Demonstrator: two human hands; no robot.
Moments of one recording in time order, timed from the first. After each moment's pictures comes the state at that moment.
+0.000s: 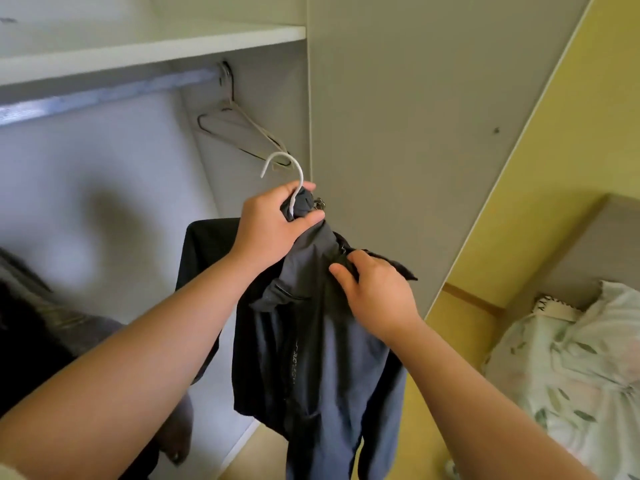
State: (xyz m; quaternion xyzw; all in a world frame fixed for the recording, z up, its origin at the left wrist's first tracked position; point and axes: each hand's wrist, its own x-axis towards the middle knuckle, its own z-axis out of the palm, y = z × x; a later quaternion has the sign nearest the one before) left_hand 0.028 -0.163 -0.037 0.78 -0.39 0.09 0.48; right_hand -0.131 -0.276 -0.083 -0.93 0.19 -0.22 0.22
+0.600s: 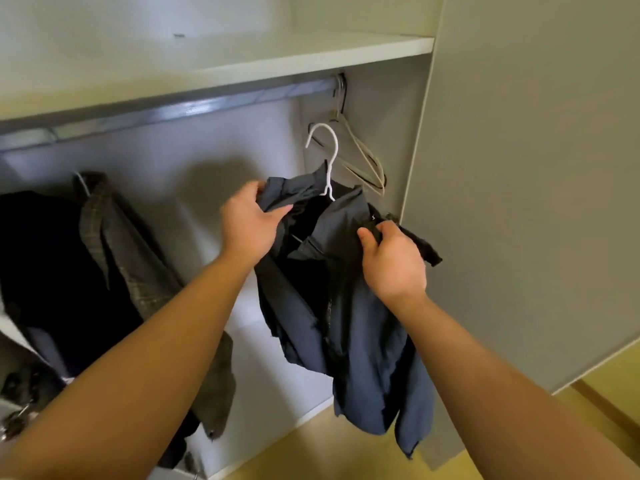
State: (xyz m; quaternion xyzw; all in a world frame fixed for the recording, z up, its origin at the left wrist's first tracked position) left_hand 0.127 -0.117 -0.035 0.87 -0.07 0.21 0.45; right_hand 0.039 -0.314 -0.070 -0.90 0.15 -0.20 0.36
